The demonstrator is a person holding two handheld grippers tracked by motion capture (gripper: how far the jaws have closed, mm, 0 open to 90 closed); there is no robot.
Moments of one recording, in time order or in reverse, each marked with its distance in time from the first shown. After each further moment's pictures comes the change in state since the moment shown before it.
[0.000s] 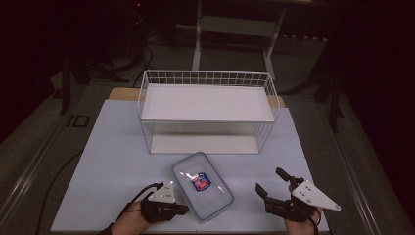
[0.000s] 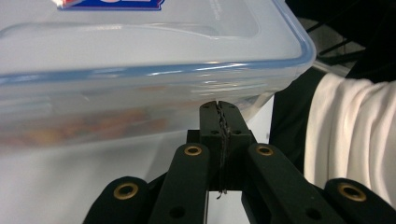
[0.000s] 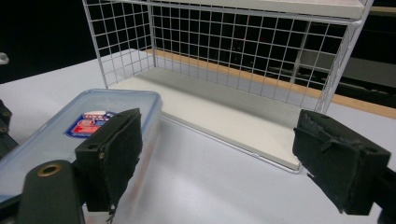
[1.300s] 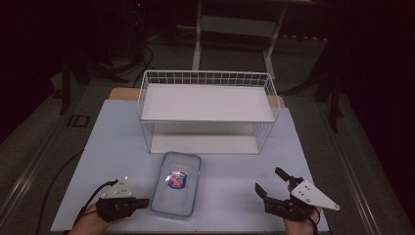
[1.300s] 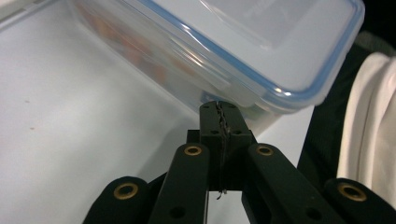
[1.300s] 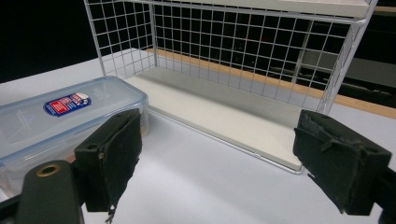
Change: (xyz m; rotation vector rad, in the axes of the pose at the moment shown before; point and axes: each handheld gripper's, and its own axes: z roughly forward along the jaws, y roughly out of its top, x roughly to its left) left arm 0.024 -0.063 -0.090 -0.017 0.174 -0.144; right arm 0.000 -0.001 0.002 0.000 0.006 -0.003
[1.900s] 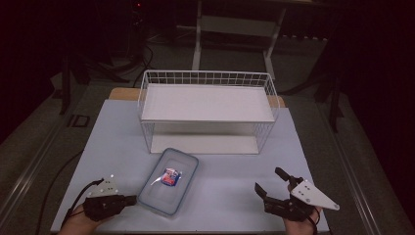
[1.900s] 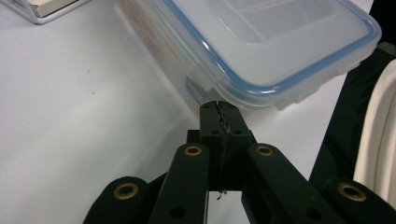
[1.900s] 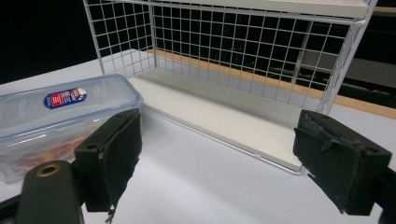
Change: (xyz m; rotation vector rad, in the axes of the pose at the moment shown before) left arm 0.011 -0.014 -0.018 0.000 0.070 -0.033; right arm 0.000 0.000 0.001 0.000 -0.003 0.000
